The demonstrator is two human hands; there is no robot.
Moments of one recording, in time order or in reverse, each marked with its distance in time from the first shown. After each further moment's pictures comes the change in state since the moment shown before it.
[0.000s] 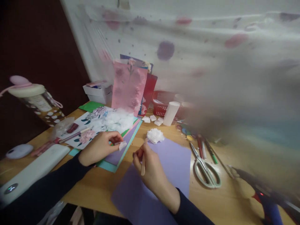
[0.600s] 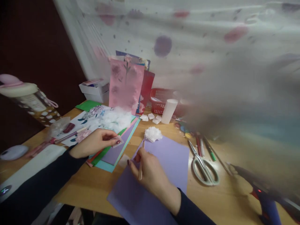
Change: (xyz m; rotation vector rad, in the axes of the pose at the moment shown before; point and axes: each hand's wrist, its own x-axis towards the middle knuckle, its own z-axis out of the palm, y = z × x) left_hand 0.013 -0.022 -0.007 -0.284 -0.175 -0.061; right_hand -0.012 0.009 -0.013 -0.237 -0.149 0.003
